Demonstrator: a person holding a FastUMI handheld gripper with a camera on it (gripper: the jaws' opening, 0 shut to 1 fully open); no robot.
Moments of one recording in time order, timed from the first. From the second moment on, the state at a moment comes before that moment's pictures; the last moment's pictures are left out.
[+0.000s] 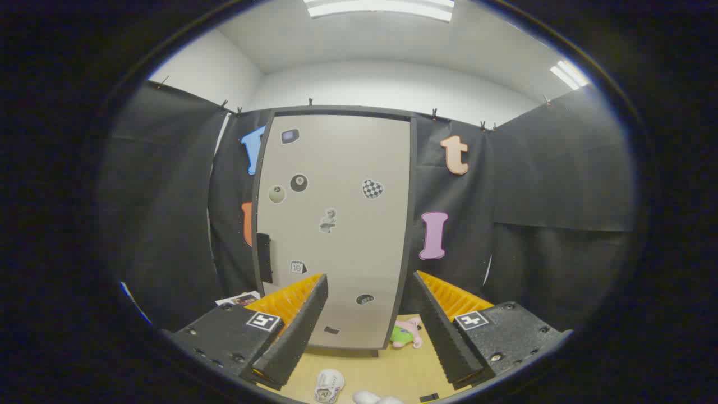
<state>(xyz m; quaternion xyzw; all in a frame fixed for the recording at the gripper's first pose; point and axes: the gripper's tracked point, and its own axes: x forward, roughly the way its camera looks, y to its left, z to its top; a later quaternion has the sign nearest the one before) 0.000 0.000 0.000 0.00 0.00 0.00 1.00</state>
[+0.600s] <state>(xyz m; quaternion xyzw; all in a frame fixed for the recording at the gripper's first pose) 0.024 0.012 -0.013 0.02 0.01 0.00 1.00</state>
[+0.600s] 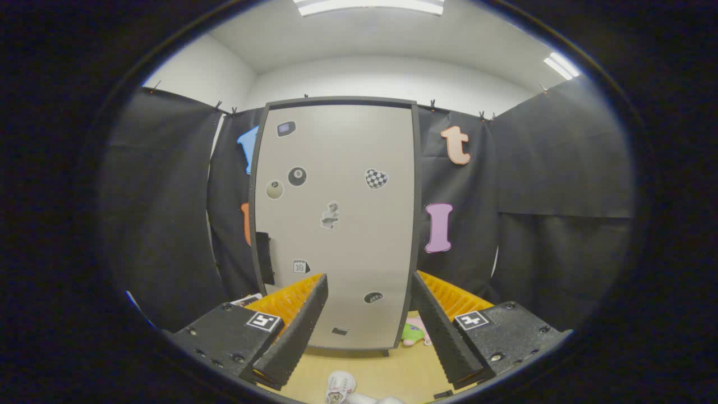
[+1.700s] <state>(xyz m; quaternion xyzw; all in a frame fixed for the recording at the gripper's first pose) 0.149 0.194 -0.047 0.04 0.04 0.04 1.00</state>
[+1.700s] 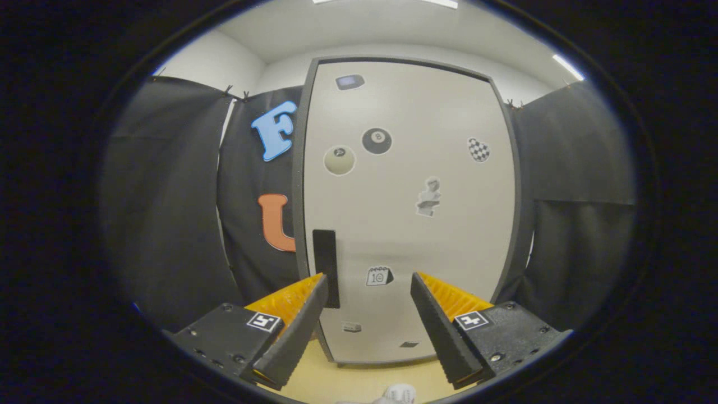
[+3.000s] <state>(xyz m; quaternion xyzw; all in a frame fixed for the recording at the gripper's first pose) 0.217 0.238 -0.088 0.04 0.09 0.06 0.99</state>
